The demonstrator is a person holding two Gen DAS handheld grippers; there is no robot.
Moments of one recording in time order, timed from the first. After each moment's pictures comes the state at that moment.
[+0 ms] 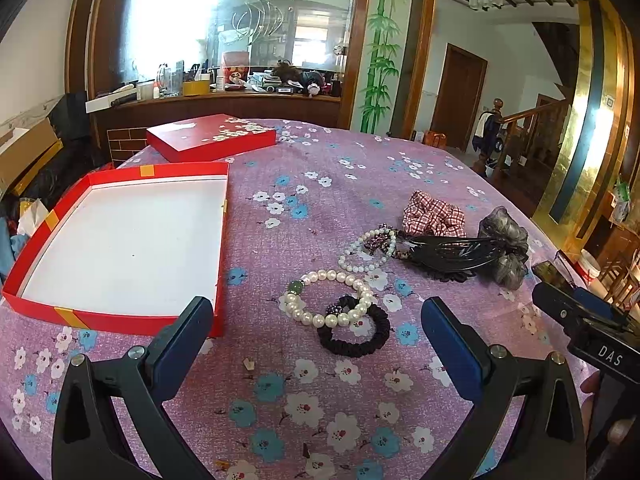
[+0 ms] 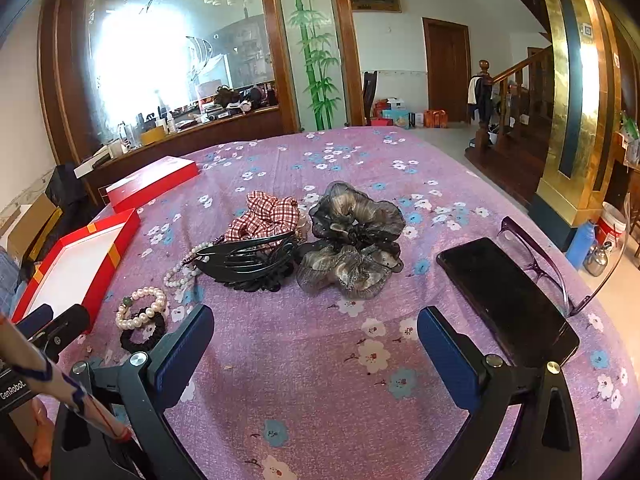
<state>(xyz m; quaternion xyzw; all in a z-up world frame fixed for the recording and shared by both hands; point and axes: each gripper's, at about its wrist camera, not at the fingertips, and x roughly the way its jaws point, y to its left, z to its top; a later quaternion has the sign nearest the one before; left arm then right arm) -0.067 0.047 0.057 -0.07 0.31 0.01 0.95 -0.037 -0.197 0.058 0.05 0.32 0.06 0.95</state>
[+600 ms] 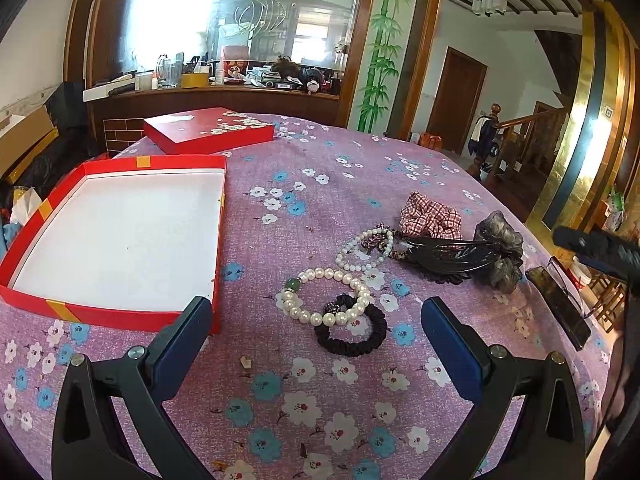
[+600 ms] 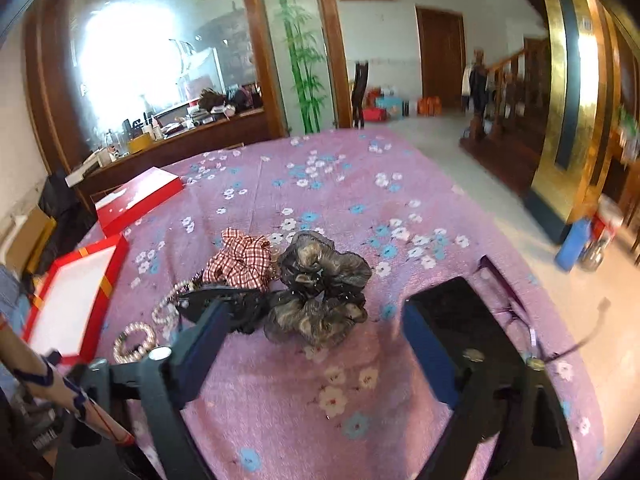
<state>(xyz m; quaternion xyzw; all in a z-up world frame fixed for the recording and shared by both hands) -0.065 0.053 0.055 -0.09 0.31 0.00 0.95 0.007 -0.231 0.100 0.07 0.35 0.06 0.93</state>
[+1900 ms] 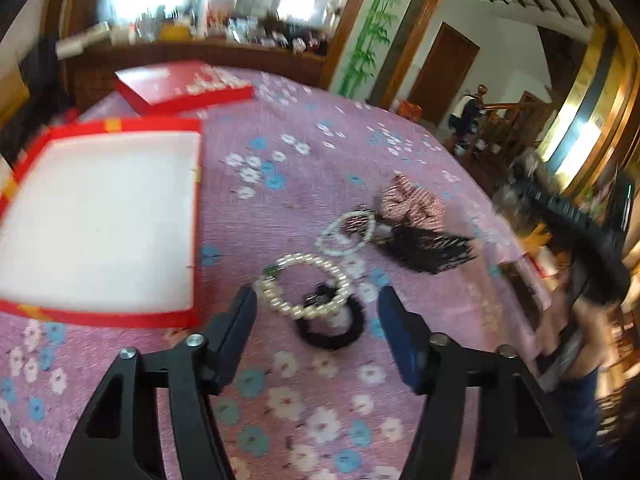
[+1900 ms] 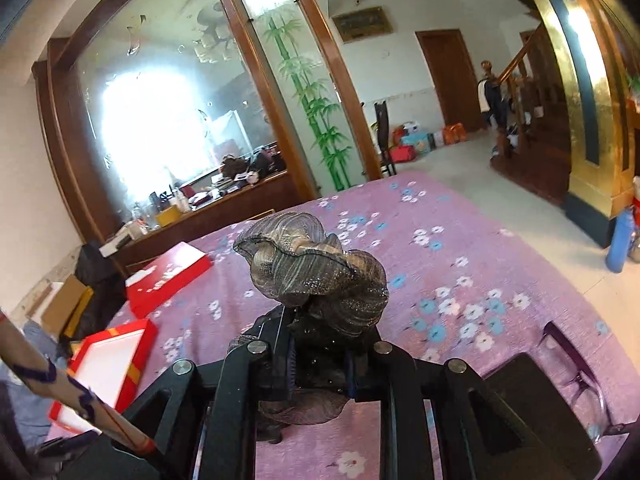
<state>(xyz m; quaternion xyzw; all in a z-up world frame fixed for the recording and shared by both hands) -0.030 0.074 0.067 -0.15 0.40 -0.08 0.90 0.054 -0.249 0.096 0.16 0.24 0.11 0.95</state>
